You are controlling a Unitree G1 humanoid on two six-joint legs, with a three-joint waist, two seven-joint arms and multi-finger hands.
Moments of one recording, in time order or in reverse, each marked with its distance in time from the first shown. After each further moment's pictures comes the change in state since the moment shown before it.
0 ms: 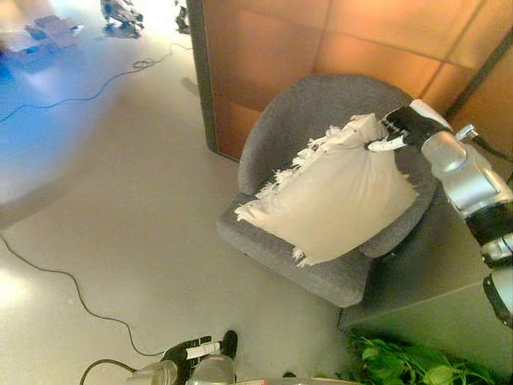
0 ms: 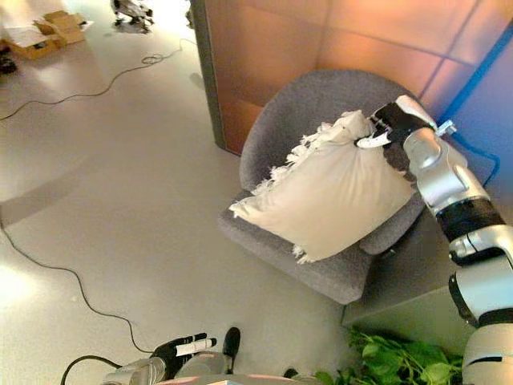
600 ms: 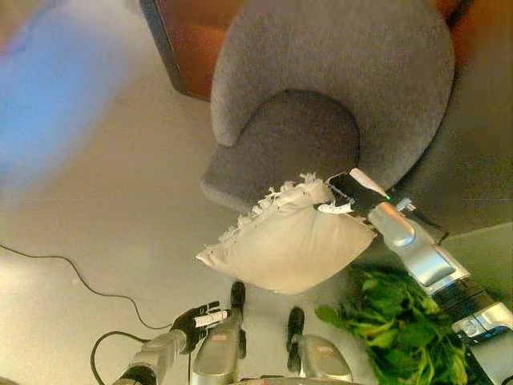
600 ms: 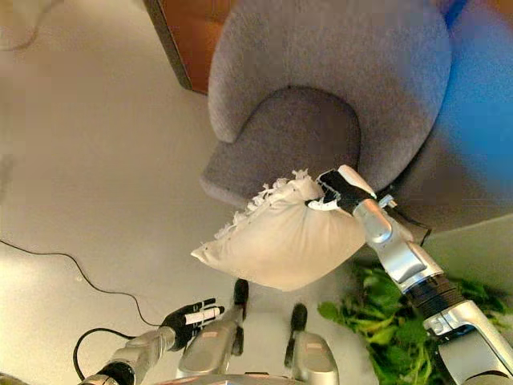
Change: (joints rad) left arm -0.043 0.005 -0.032 -0.094 -0.049 -0.051 0.025; right arm 0.583 0.127 -0.195 -0.570 -0.071 -0.059 -0.032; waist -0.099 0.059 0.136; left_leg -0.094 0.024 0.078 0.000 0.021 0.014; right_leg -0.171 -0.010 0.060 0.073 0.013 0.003
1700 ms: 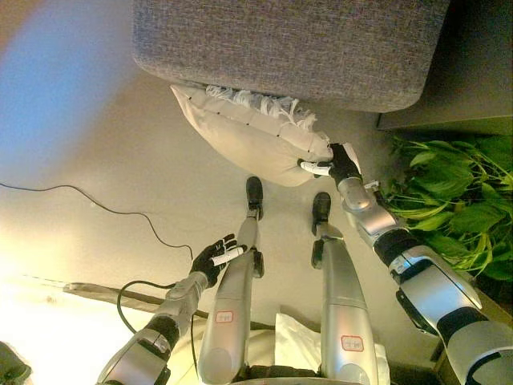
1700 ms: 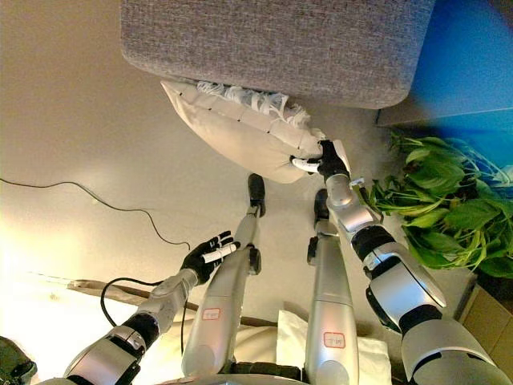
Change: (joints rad) left arm -0.294 -0.043 -0.174 0.027 -0.282 -0.243 0.082; right arm -0.431 0.351 0.179 0.743 0.410 -0.245 -0.329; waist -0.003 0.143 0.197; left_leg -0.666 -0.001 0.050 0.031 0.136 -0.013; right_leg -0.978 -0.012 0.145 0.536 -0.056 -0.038
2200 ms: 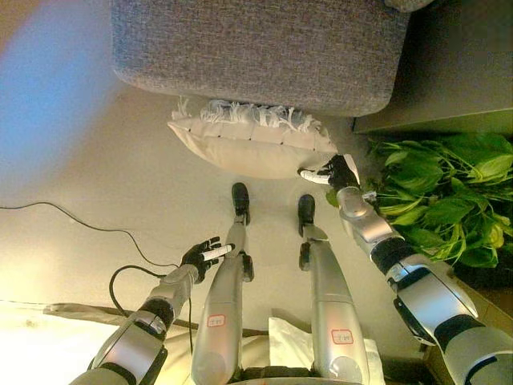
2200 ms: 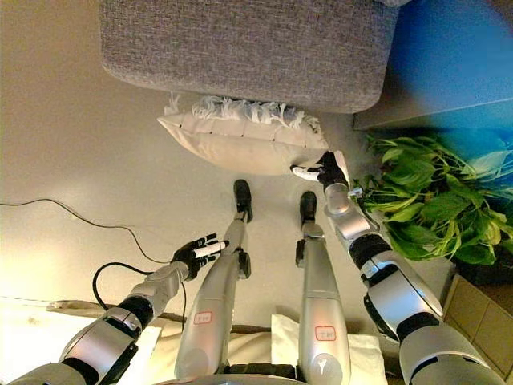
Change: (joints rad) left arm -0.119 0.036 0.002 0.061 0.003 0.179 0.131; right arm 0.044 0.017 -0.025 -0.040 0.010 0.036 -0.024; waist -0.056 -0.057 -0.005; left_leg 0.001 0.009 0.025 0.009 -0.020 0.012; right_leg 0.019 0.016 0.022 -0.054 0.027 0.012
